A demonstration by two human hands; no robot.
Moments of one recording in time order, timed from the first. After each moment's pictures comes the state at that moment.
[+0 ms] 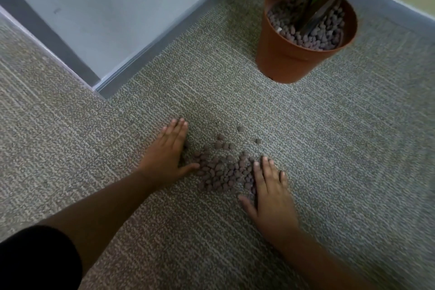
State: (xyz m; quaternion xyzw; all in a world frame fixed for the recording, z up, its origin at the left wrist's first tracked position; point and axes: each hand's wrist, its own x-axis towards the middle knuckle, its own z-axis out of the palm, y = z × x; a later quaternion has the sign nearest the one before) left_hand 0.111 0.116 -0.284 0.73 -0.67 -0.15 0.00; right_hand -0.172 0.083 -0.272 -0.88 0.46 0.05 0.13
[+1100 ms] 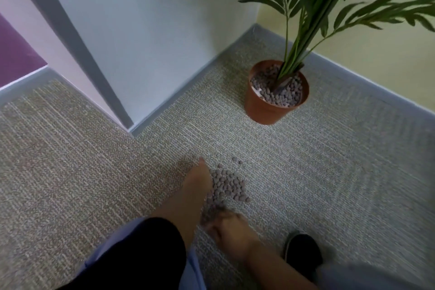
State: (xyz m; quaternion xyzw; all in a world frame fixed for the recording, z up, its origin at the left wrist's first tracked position) left_hand 0.048 0.081 -0.181 0.81 -0.47 -0.35 -0.07; right_hand -0.107 0.126 -0.160 -0.88 0.33 0.18 0.30
